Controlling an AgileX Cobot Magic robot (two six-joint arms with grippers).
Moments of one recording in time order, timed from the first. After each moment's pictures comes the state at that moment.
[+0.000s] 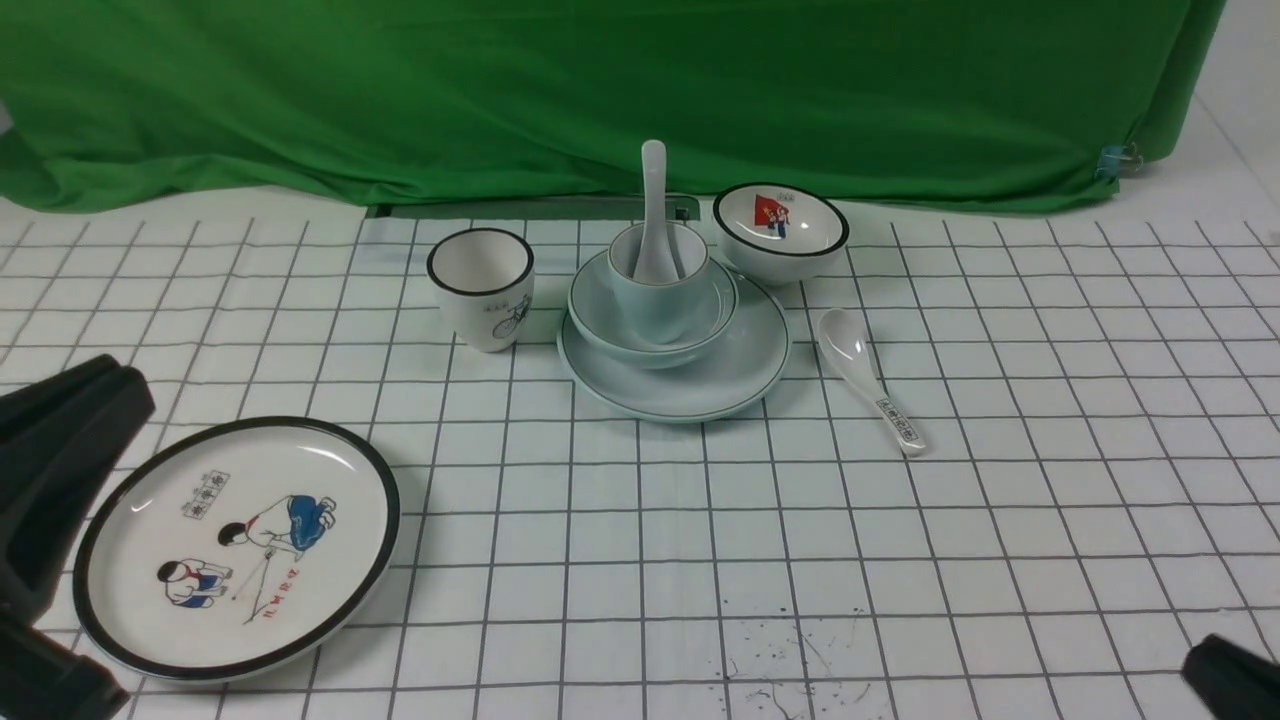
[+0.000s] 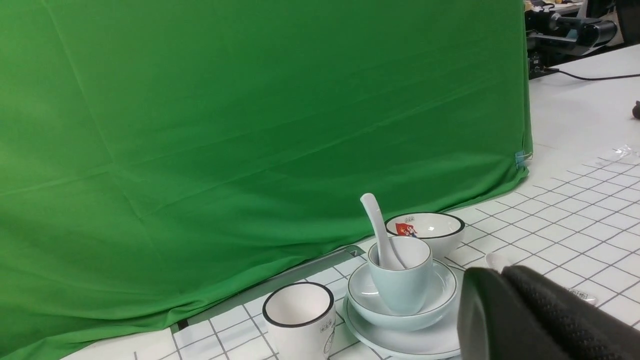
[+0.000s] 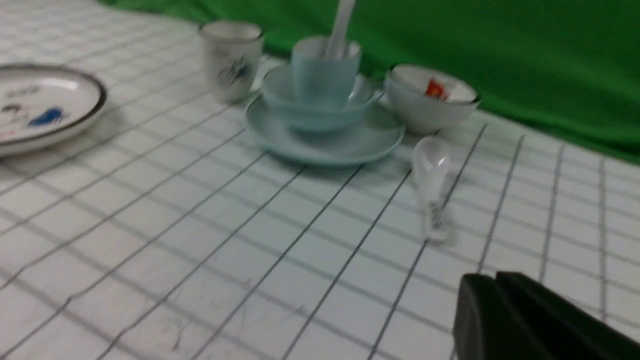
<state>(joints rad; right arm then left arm) 0.41 0.17 0.01 0.05 -0.09 -0.10 -0.39 0.37 -0.37 -0.03 0.01 0.19</state>
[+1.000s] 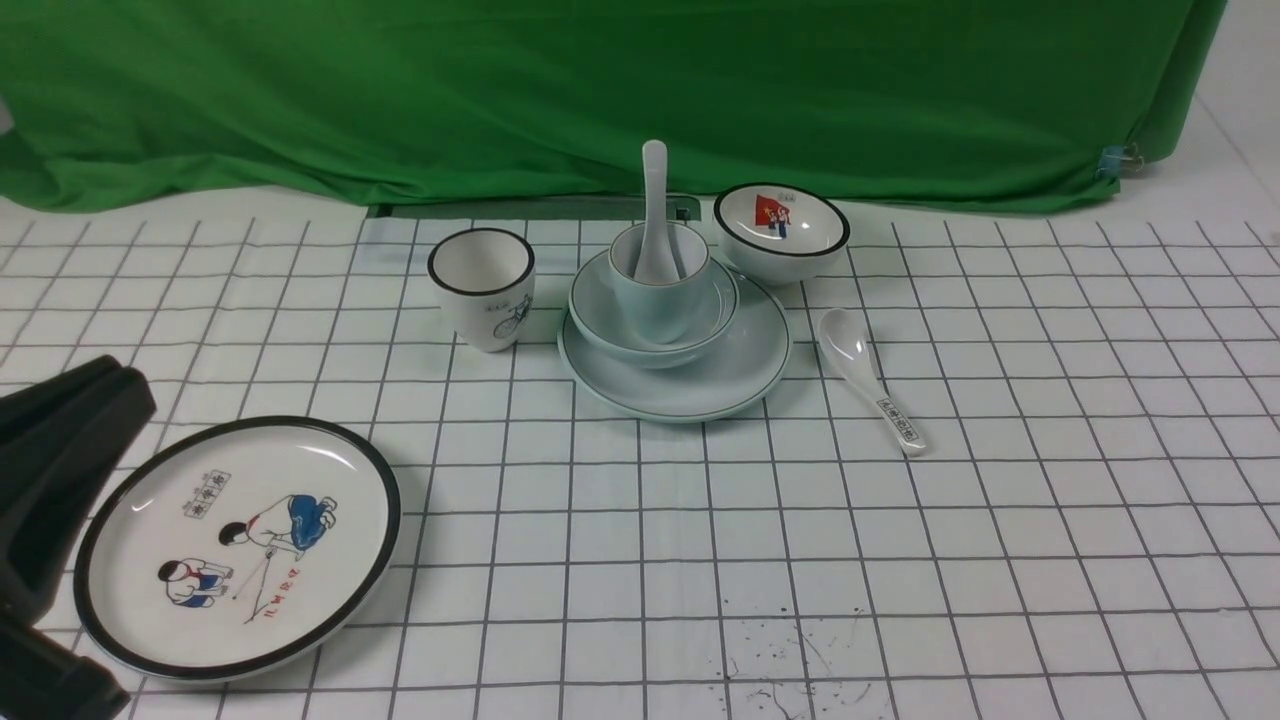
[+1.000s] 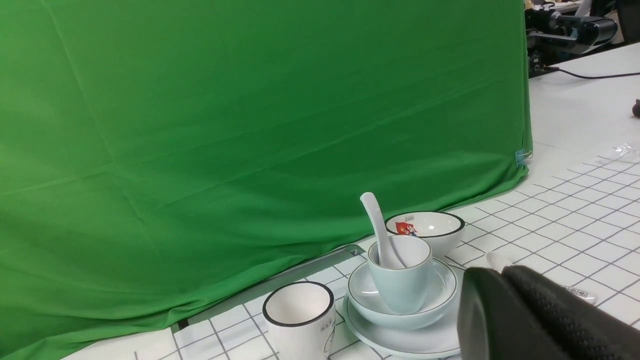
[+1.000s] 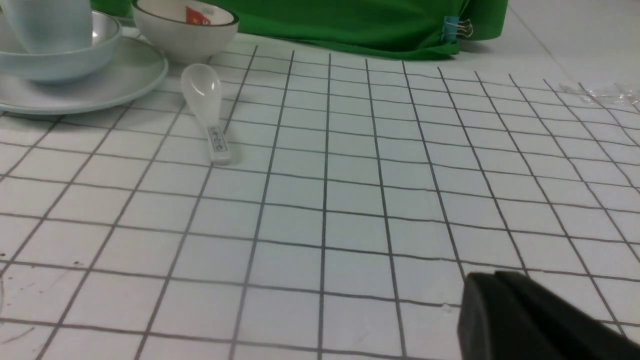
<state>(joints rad) 0.04 0.00 0.01 0.05 0.23 -0.10 -0.39 0.37 -0.37 -0.02 0.01 0.19</state>
